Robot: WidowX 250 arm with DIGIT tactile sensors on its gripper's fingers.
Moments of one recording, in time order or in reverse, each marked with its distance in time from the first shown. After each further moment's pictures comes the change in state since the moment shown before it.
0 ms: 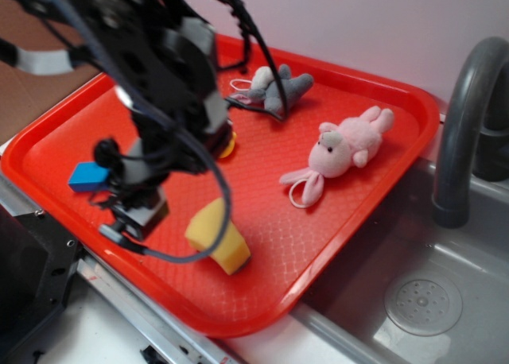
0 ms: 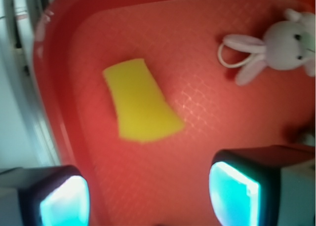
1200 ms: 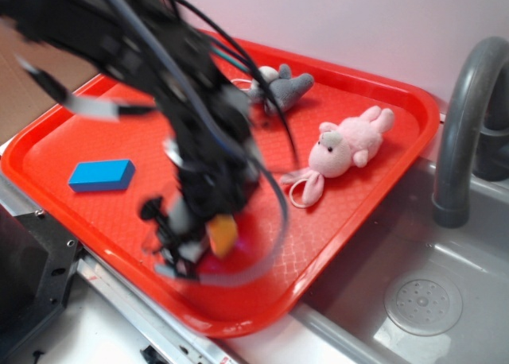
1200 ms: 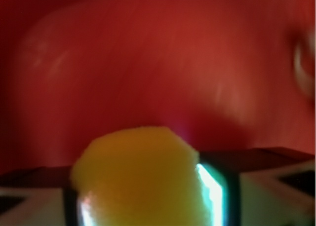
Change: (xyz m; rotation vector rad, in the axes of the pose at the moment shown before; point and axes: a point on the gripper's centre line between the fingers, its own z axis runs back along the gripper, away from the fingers) arm 0.005 0.008 -0.038 -0.106 -0.153 0.262
